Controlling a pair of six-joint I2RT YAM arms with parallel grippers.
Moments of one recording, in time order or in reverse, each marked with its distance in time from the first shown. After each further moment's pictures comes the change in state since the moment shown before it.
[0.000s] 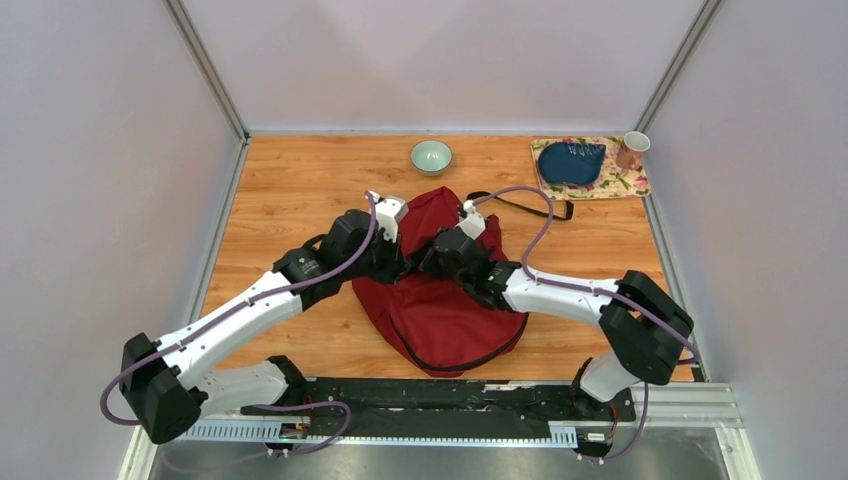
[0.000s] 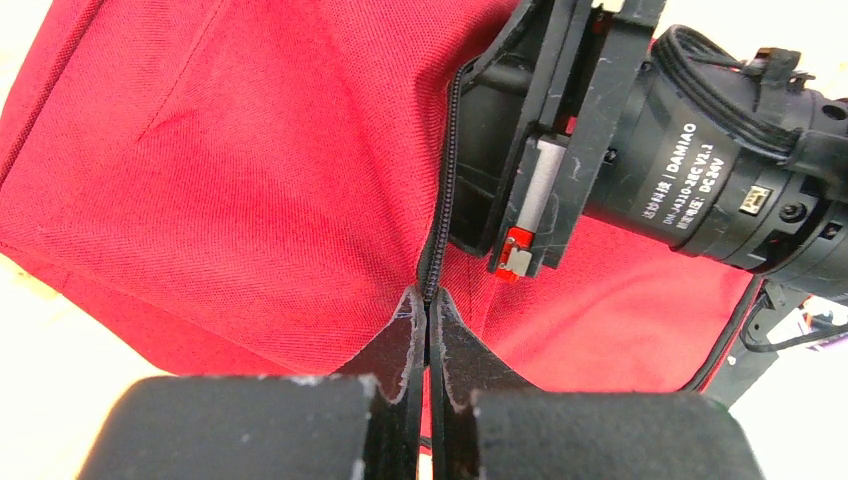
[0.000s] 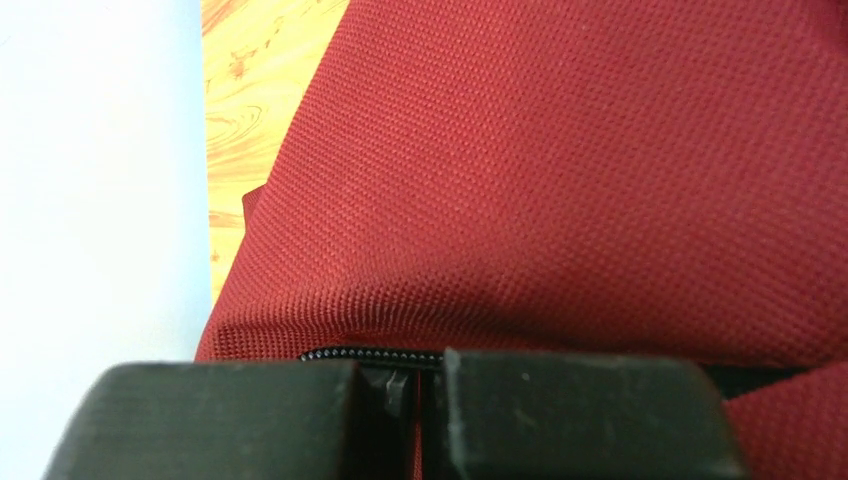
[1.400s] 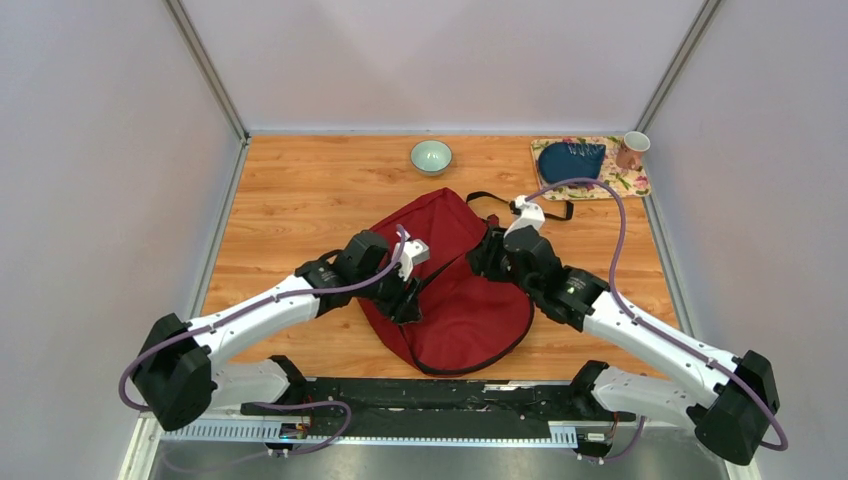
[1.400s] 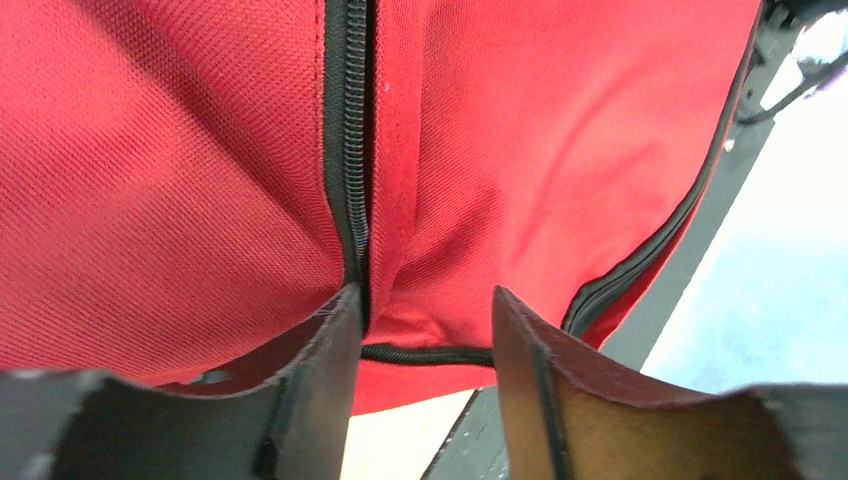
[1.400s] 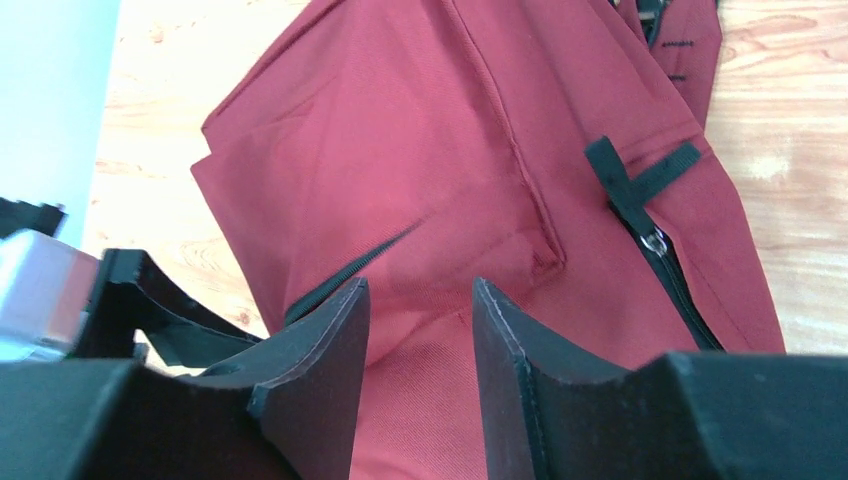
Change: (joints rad) left arm 0.002 0.070 -0.190 0.088 0.383 0.203; right arm -0.115 -0.537 -0.106 -0.437 -0.019 -0.377
